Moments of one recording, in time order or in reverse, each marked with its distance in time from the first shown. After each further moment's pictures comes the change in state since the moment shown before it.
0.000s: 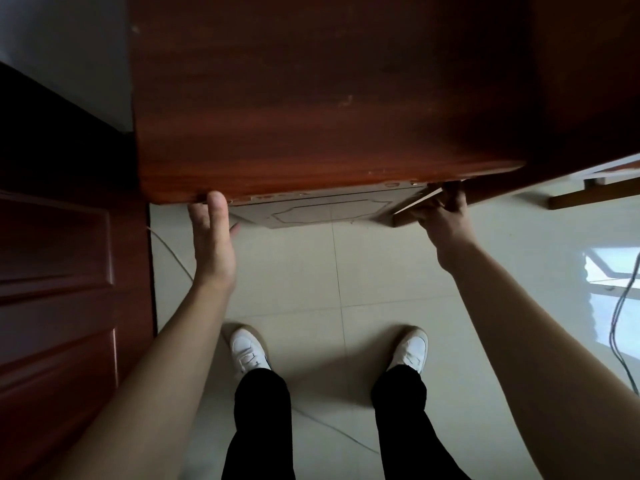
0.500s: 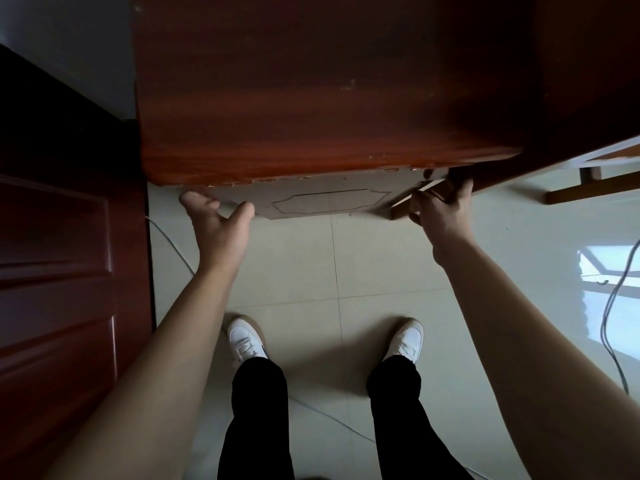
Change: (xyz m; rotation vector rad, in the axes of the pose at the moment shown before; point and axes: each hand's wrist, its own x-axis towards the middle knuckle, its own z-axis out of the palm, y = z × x) left_hand 0.000 -0.007 0.003 0.239 0.149 0.006; right_hand -0.024 -0.010 0.006 -0.051 0.122 -0.062
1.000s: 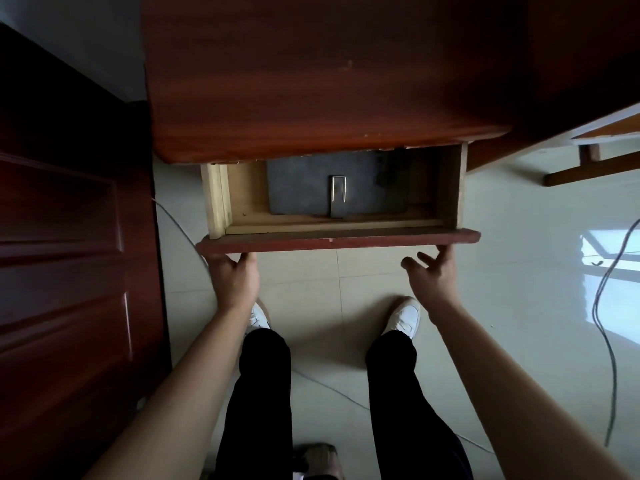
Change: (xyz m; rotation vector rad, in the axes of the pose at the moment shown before) left_hand -0.077 -0.043 -0.026 0.066 0.031 -0.185; right_hand -0.093 0.073 -0.037 -0.229 -0.035 0.133
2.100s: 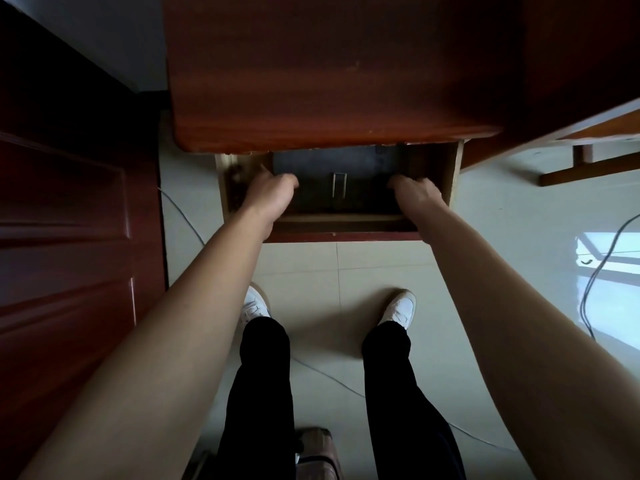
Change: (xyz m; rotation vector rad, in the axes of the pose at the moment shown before) left_hand 0.023 0.112 0.030 0.234 -0.430 -0.184; right_hand 0.010 -0.136 0.011 -0.270 -0.192 0.133
